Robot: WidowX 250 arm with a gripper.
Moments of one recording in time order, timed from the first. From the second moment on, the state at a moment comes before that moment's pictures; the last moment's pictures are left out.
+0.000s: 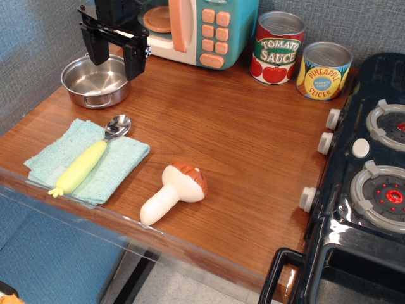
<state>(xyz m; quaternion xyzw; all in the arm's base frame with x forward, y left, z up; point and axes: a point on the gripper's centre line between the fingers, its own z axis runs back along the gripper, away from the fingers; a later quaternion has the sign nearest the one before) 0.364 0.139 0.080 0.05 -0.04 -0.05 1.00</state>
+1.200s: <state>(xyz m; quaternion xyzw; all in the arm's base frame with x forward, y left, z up) 0.246 0.031 0.100 0.03 -0.06 -0.23 0.97</state>
